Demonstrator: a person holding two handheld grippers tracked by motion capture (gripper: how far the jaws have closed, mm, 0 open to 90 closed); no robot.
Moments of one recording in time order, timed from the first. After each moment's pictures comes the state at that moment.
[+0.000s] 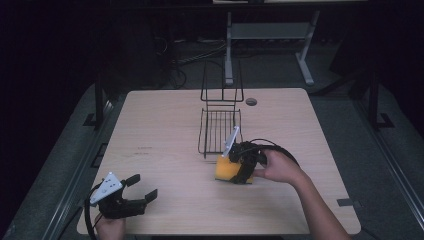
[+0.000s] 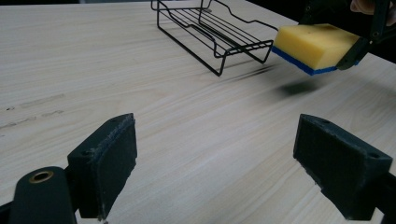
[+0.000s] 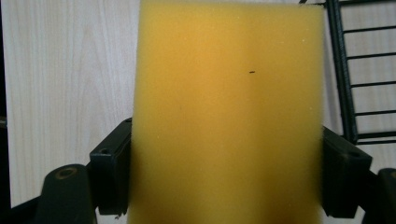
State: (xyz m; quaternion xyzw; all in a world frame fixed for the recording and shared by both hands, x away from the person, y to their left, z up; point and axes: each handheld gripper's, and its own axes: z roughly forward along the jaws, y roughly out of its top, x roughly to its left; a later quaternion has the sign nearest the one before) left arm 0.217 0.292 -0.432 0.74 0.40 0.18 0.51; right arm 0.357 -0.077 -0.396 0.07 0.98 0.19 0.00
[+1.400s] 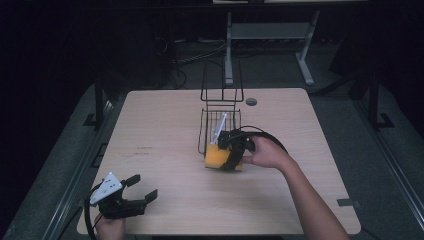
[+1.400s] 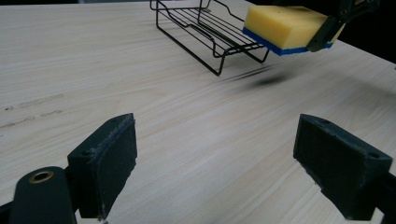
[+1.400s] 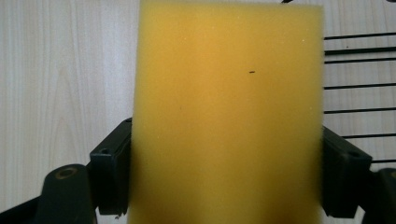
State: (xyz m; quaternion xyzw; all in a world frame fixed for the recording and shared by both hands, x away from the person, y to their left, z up) left arm 0.216 0.291 -0.432 0.74 0.40 0.18 0.51; right arm 0.388 -0.048 -0.382 0.06 0.98 0.18 0.01
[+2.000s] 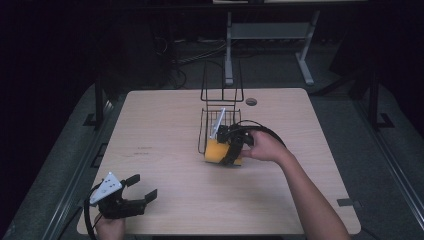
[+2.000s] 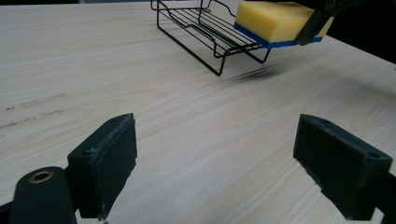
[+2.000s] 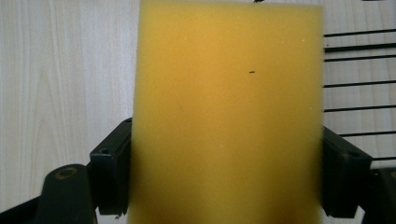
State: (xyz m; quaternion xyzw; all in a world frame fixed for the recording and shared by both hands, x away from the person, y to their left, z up) left arm 0.216 0.293 -0.433 0.74 0.40 0.18 0.51; right arm 0.406 -0.046 -0.381 0.06 0.98 0.18 0.00
